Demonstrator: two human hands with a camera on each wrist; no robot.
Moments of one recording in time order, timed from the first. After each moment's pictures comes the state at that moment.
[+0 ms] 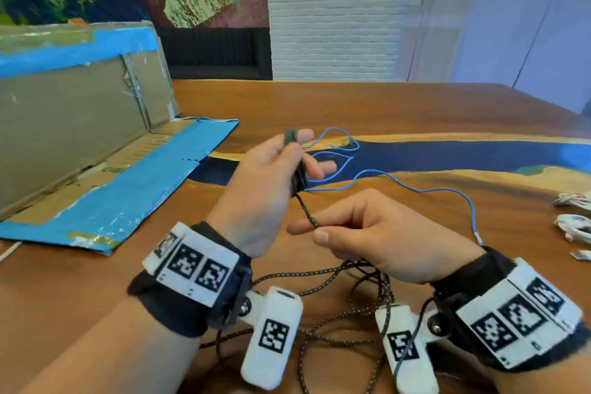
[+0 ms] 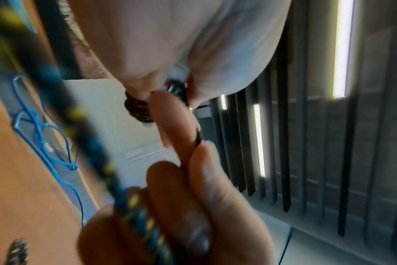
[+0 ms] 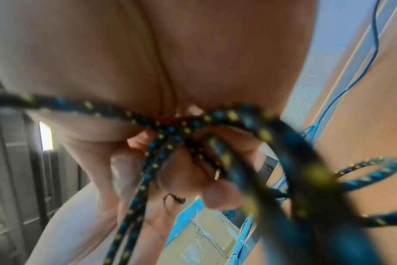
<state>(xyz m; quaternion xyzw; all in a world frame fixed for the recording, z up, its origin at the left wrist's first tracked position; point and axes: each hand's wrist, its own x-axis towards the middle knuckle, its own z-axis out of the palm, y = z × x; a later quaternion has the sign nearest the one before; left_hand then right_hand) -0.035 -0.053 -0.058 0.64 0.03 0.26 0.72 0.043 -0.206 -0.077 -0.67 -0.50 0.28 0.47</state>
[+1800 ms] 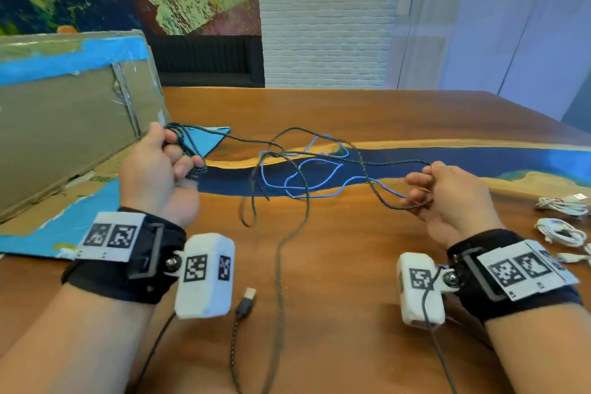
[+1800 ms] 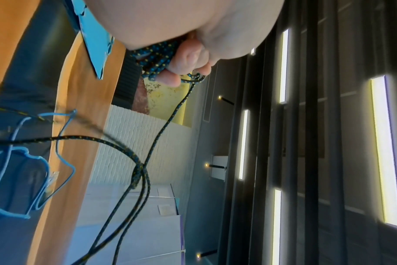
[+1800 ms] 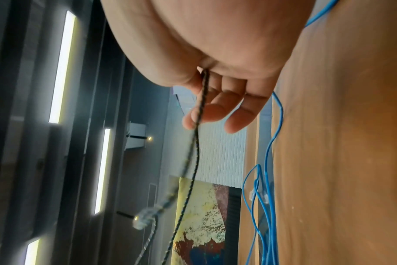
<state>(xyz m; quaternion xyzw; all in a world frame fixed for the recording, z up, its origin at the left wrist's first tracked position) -0.038 0.038 -0.047 0.40 0.18 0.44 0.79 0.127 -0.241 -0.084 -0.60 0.01 0.07 0.80</state>
